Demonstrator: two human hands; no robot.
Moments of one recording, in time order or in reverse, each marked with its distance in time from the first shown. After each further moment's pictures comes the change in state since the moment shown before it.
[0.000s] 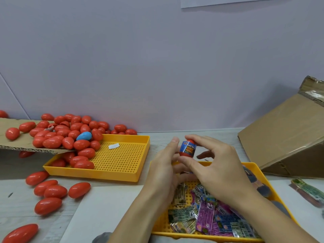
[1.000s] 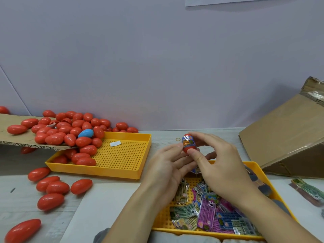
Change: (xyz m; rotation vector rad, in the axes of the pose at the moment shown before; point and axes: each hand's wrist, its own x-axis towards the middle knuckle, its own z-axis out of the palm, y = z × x) left_hand 0.002 0.004 -0.004 -0.223 -0.026 -0.081; right_hand 0.002 0.008 0.001 0.017 0.023 0.000
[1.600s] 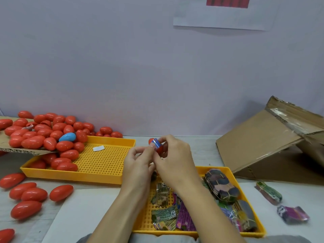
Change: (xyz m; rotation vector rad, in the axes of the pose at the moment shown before) left_hand 0.002 0.005 -0.005 0.041 0.264 0.241; right_hand 0.026 -0.032 0.041 -0.209 -0.023 0.182
